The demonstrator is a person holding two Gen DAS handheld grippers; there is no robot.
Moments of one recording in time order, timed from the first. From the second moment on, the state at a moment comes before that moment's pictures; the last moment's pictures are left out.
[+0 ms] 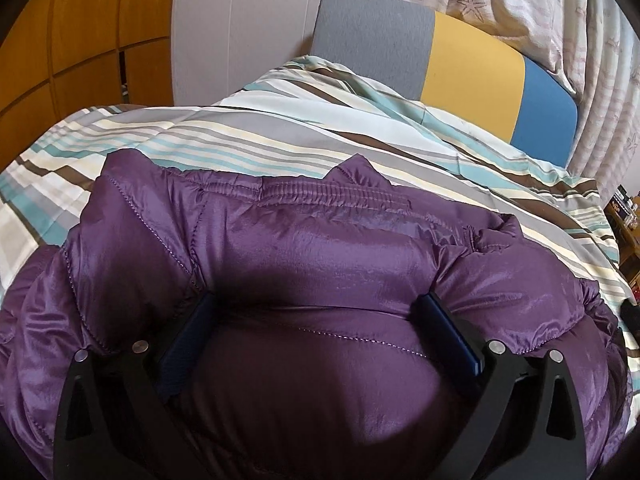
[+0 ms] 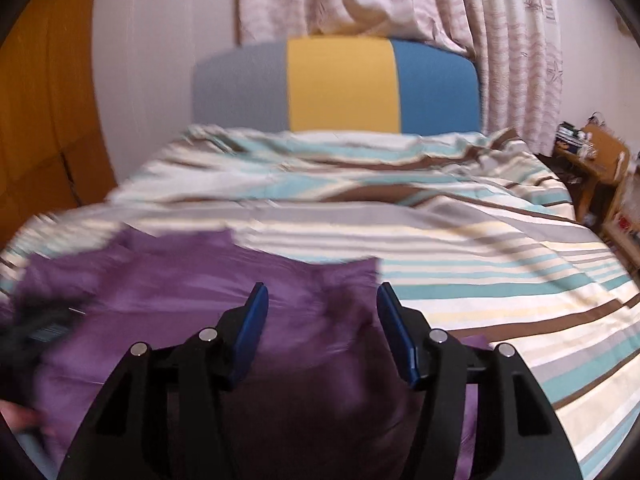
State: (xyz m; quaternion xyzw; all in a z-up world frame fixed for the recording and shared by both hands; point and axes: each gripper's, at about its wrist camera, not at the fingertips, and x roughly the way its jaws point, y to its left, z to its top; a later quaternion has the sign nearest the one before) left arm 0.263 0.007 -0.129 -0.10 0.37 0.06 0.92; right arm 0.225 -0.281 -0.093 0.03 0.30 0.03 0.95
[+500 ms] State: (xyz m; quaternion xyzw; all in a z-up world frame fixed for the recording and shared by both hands) left arm 0.260 0.015 -0.127 -0.12 0.37 0.06 0.92; right arm 0.279 -0.197 -0.142 -0.01 0.40 0.10 0.91
